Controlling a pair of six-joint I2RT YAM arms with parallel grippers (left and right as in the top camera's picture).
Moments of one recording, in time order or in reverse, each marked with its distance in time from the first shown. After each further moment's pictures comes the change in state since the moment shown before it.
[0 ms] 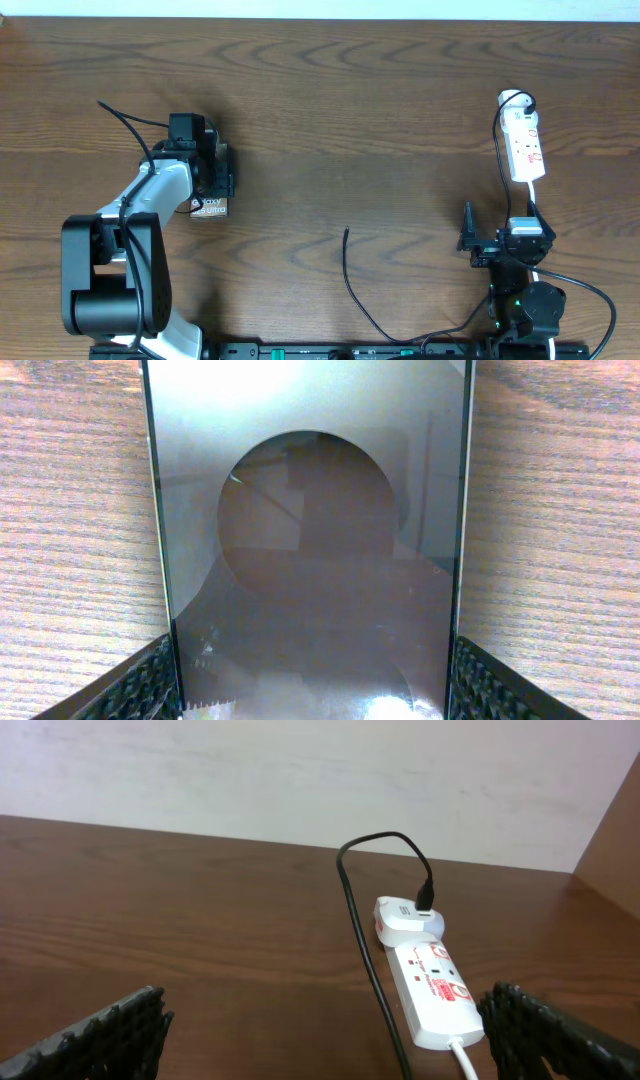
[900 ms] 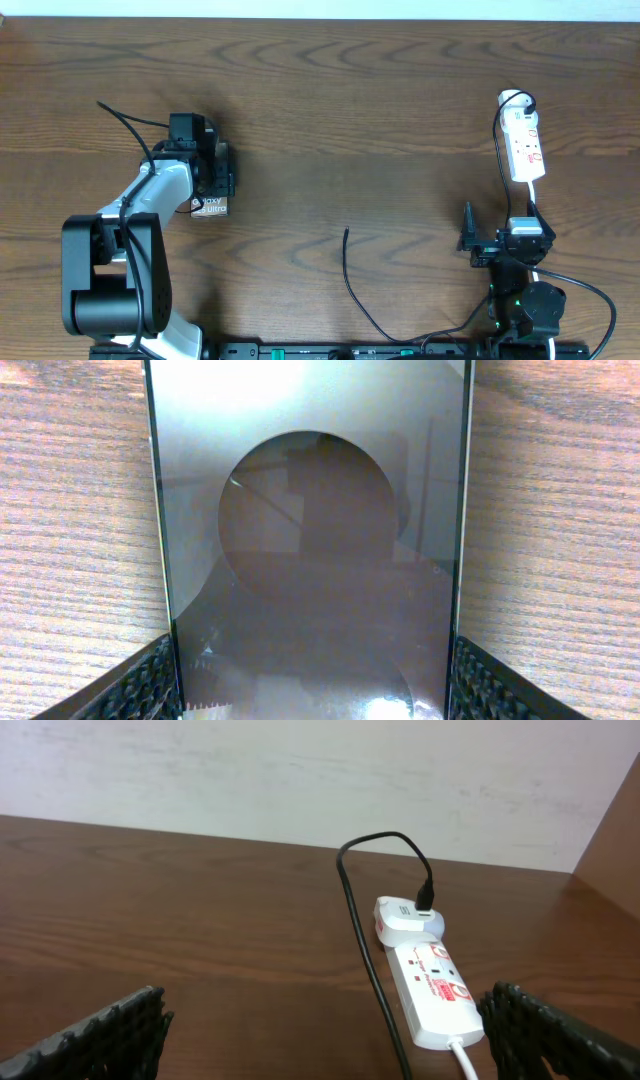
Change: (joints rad) left arm 0.000 -0.004 -0.002 0.012 -0.003 -0.019; right arm 0.000 0.000 0.000 0.000 0.000 0.000
